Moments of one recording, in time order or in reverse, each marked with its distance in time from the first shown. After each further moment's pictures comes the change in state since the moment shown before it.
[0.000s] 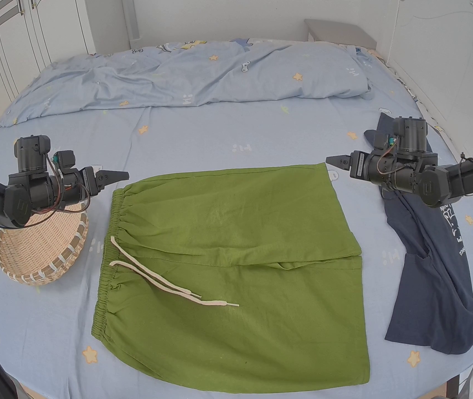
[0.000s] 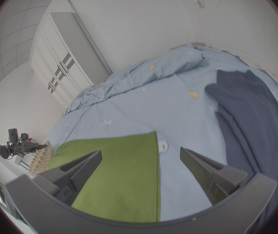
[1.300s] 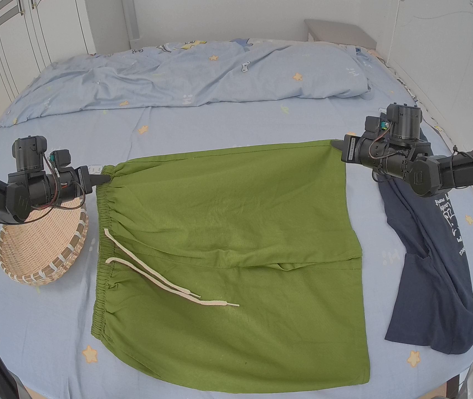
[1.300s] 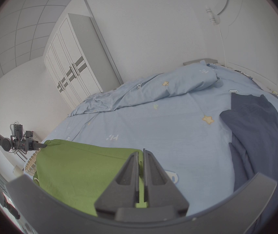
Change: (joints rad) left arm 0.057 0.061 -0.072 0.002 -0.014 0.052; right arm 0.010 0.061 -0.155 -0.032 0.014 -0.077
